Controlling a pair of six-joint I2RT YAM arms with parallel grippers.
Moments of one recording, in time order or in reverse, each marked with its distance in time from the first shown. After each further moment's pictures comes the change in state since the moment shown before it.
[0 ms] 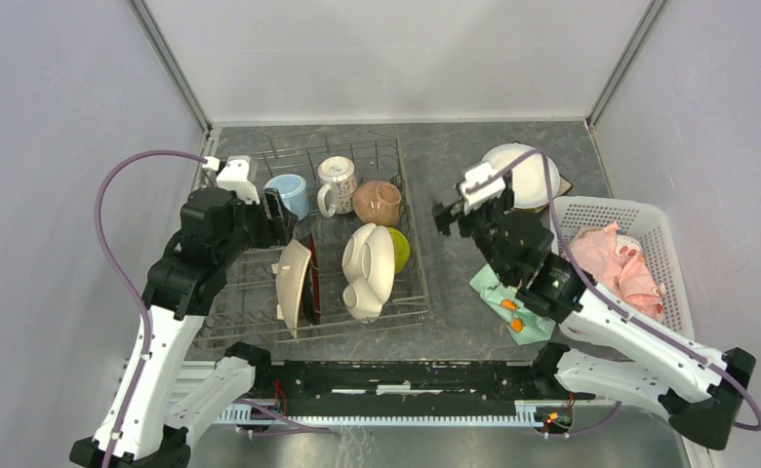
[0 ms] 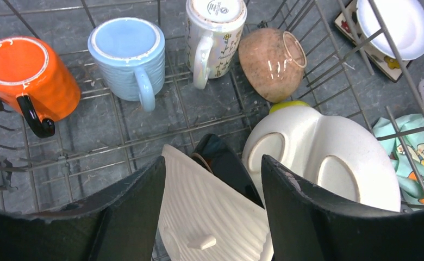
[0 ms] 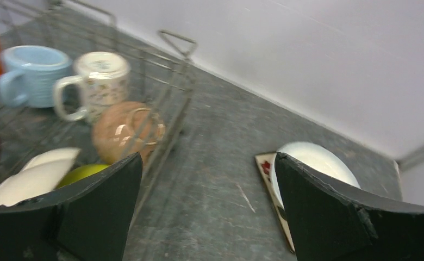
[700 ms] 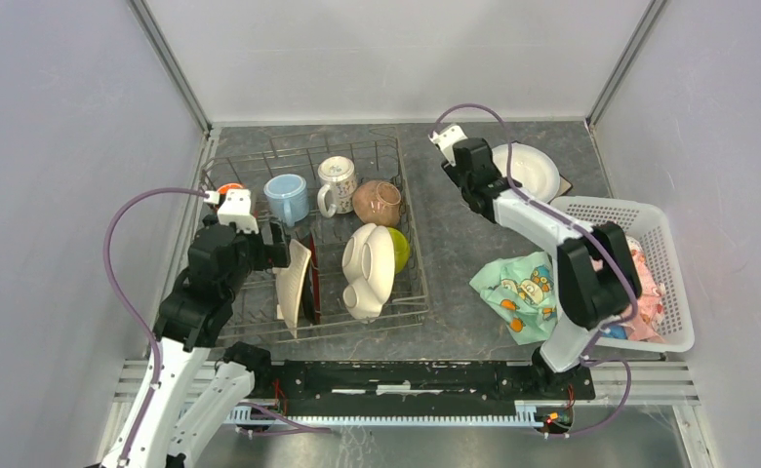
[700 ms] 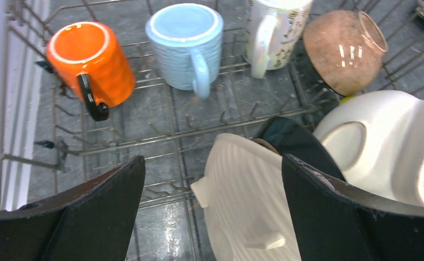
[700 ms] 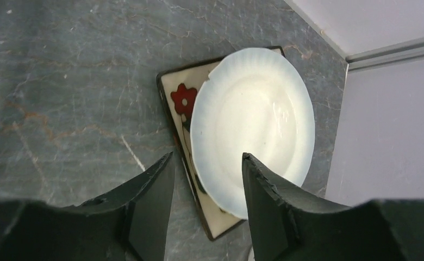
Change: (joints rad) left arm -0.003 -0.188 -0.266 0.117 -0.134 0.116; right arm -0.484 0.748 0.289 -0.126 -0.037 -0.174
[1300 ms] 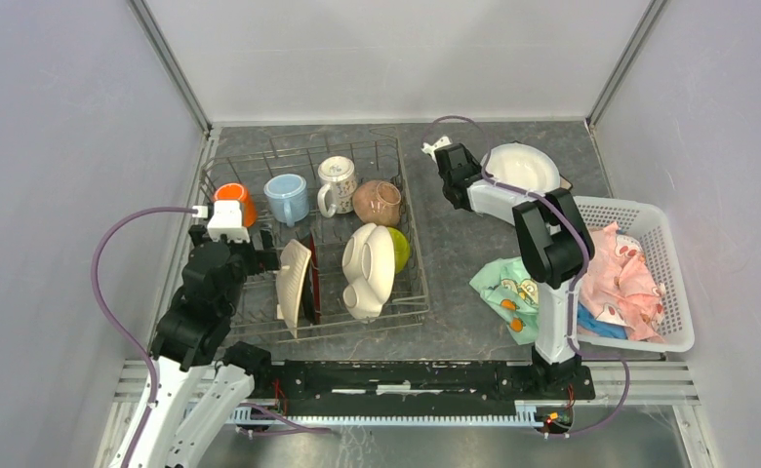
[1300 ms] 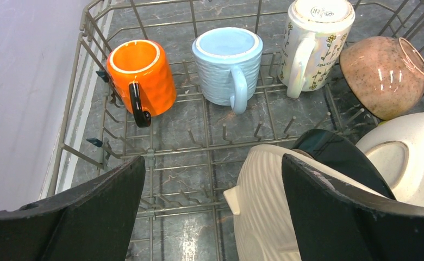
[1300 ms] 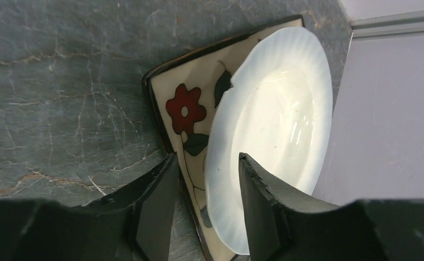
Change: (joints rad) left arm -0.035 -0.145 -0.104 0.078 -0.203 0.047; right arm -0.019 0.390 0.222 0.003 0.193 -0.053
